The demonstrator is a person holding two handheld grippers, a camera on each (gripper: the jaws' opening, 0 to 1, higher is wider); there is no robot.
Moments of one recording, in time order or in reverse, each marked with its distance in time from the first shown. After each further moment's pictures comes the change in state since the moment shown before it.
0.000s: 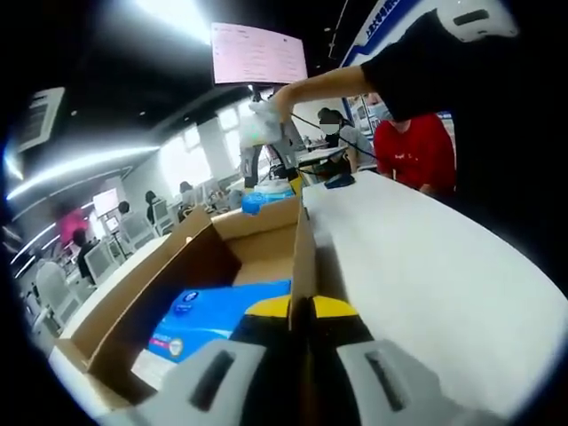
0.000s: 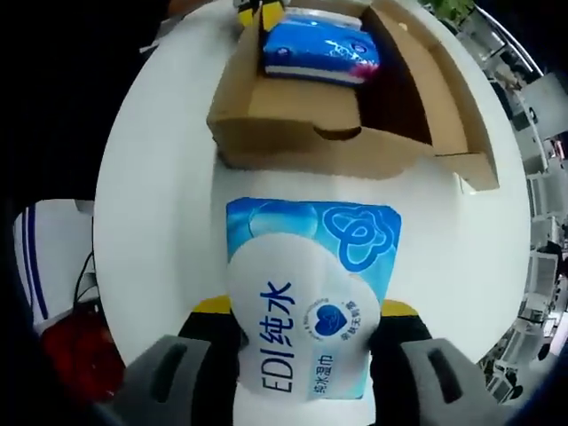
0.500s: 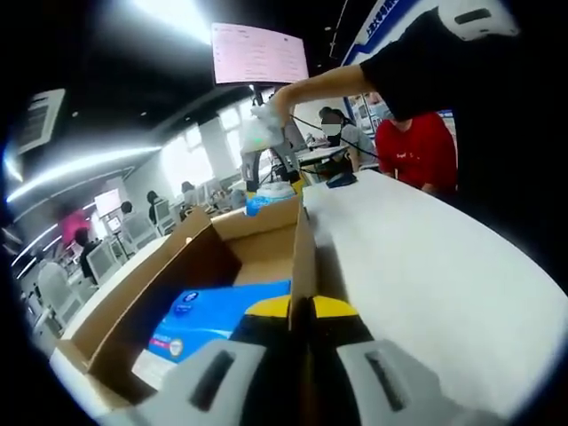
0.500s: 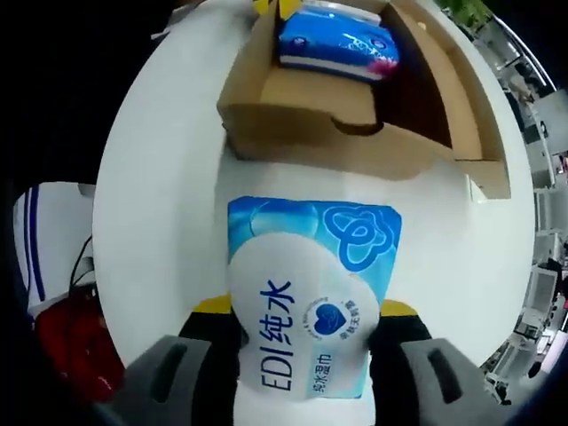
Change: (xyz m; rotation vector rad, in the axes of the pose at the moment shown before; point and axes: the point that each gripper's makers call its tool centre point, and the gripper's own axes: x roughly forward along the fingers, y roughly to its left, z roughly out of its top) left arm 0.000 0.001 -0.001 0.003 0.004 0.011; right arm 0.005 -0.003 -0.003 -0.065 0.013 0.019
